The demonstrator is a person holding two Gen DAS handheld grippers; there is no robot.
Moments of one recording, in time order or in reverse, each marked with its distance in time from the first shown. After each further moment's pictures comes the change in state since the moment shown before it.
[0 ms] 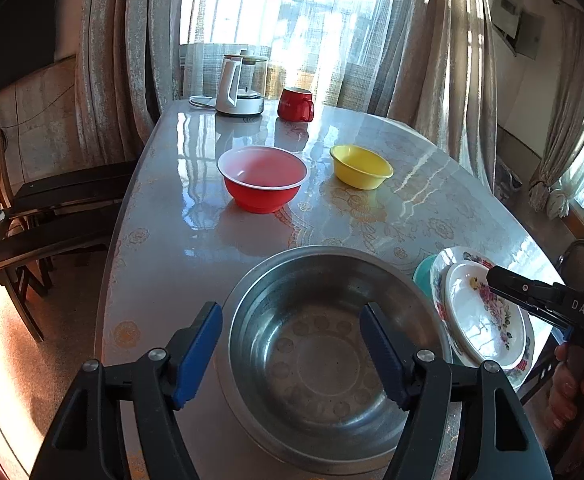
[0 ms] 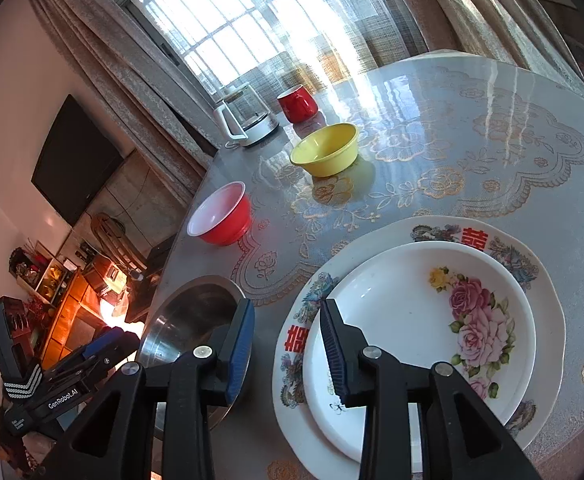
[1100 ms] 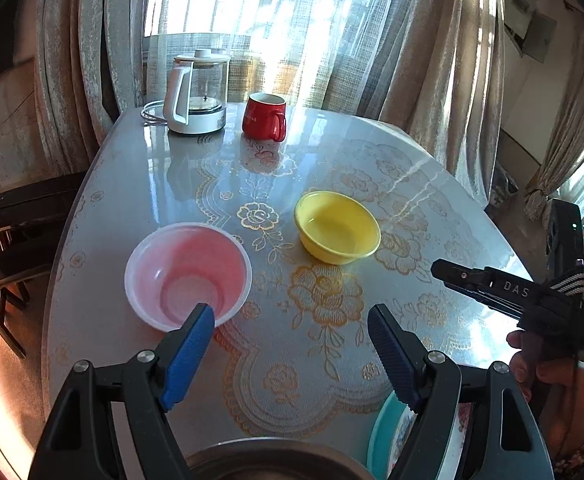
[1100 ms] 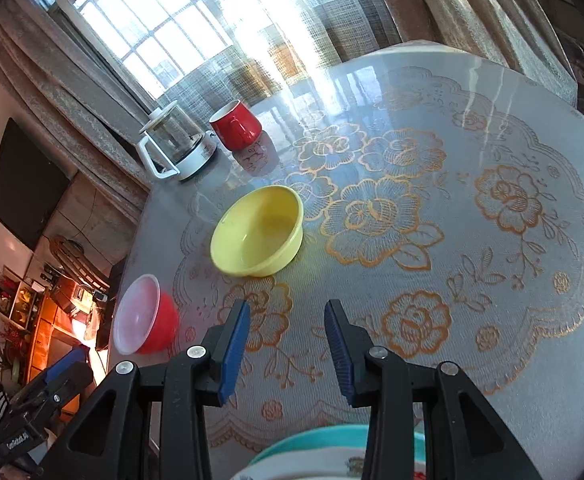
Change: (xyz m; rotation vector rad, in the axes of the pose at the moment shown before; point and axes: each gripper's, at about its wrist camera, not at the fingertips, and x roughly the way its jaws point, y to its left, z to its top) left arm 0.096 -0.051 0.141 -0.014 0.072 -0.046; right arm 0.089 -0.059 0.153 0.085 0.083 -0.125
